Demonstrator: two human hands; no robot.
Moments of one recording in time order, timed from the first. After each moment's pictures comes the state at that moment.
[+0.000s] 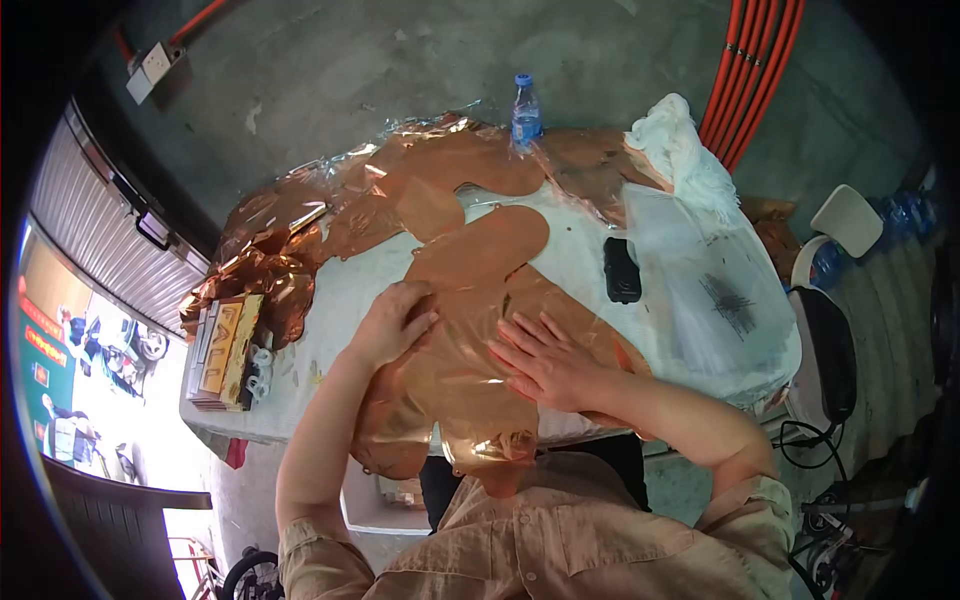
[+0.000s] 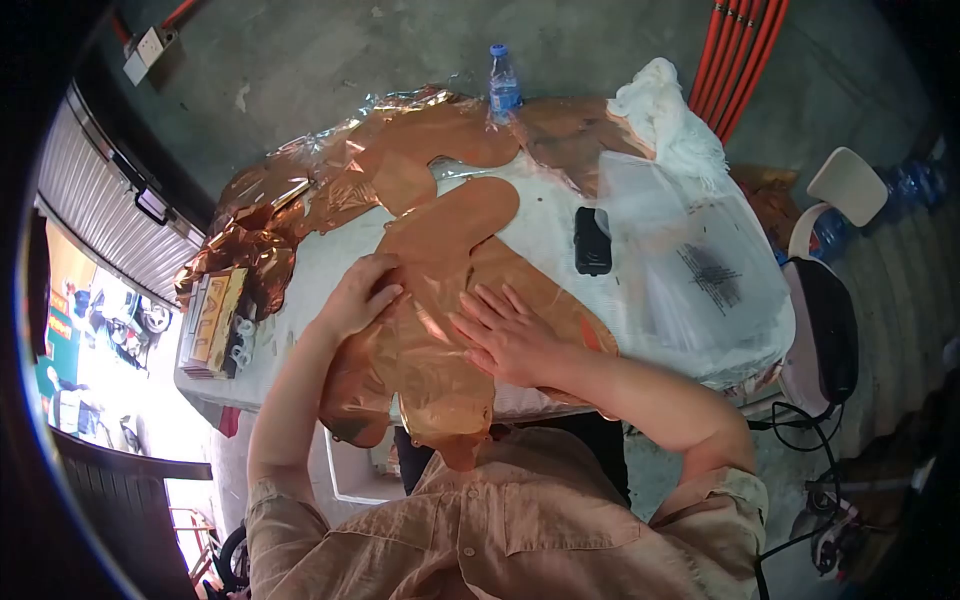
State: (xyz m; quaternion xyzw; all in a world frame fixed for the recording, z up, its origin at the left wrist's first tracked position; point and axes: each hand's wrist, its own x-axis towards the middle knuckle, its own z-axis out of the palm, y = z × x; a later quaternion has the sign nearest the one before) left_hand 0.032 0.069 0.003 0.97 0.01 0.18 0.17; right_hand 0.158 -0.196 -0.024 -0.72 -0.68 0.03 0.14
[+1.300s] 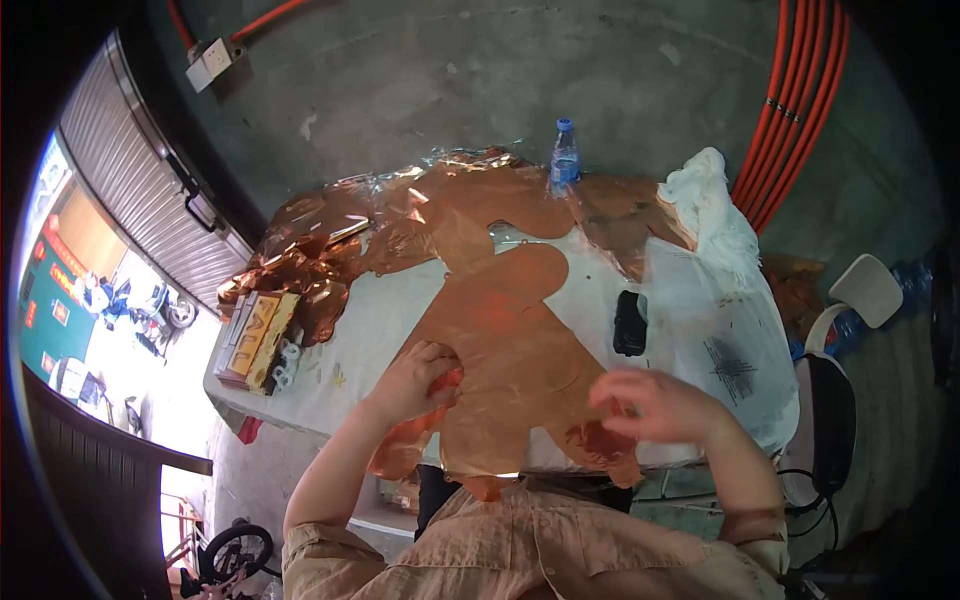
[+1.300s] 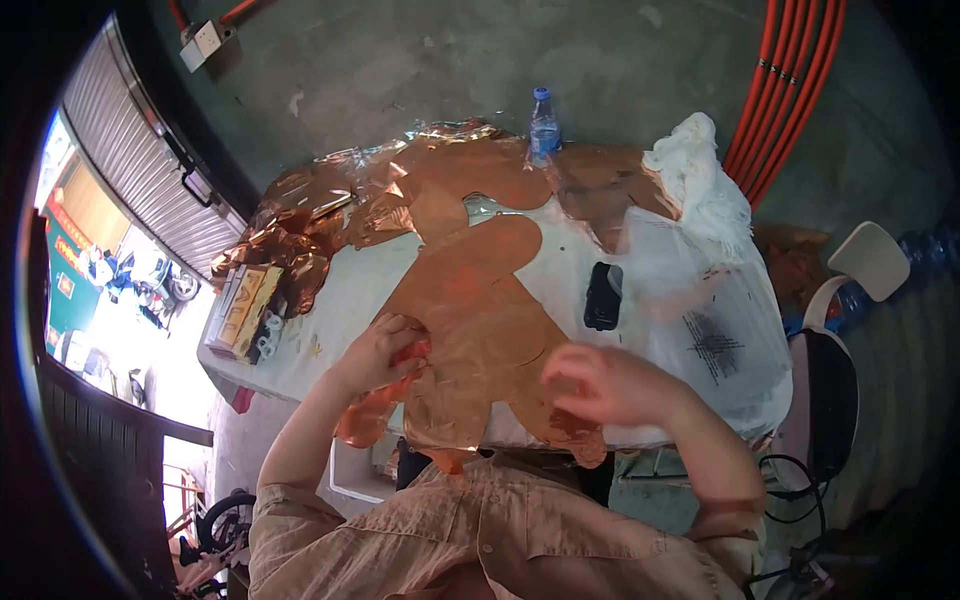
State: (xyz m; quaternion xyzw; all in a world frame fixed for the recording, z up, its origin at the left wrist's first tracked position) left_hand -0.004 0.011 0.032 0.98 0.03 0.08 0.17; right_hand 0.215 -0.279 0.109 -0.65 -0.65 0.28 0.27
